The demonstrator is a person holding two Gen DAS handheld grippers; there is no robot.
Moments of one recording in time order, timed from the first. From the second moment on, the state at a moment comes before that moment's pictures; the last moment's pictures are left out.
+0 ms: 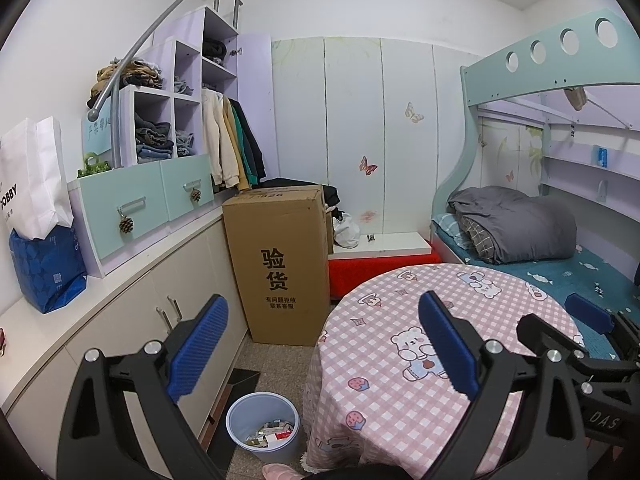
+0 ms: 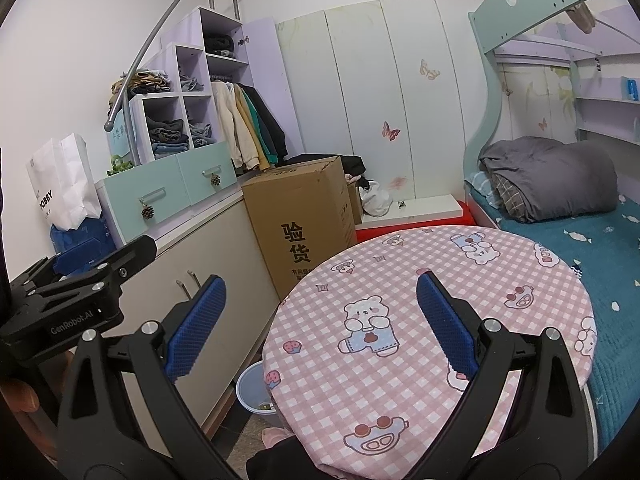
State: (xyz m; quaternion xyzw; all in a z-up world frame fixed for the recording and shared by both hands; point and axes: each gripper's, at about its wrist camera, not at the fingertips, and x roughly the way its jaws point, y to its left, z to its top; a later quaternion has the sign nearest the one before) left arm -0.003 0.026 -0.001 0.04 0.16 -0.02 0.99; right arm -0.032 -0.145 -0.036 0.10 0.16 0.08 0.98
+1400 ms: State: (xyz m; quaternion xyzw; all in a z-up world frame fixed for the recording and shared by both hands) left arm 0.054 -0.023 -0.036 0.07 0.21 -0.01 0.97; right arm 0.026 -0.210 -0.072 0.15 0.19 0.07 0.97
